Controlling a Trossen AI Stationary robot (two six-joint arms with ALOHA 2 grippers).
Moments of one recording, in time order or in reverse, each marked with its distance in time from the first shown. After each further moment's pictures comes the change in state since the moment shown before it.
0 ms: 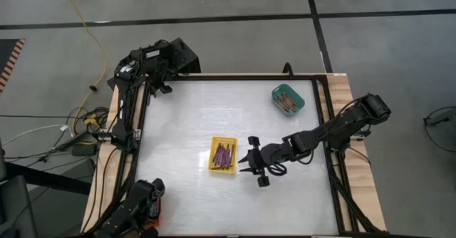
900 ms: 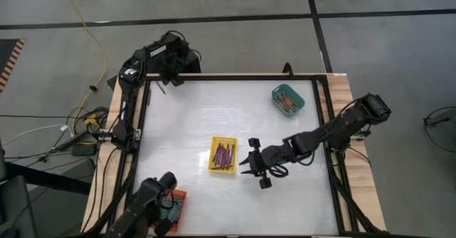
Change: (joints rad) left arm -0.106 -0.010 0.215 -0.001 0.072 -0.055; right arm 0.014 0.000 0.000 -0.022 -0.004 -0.033
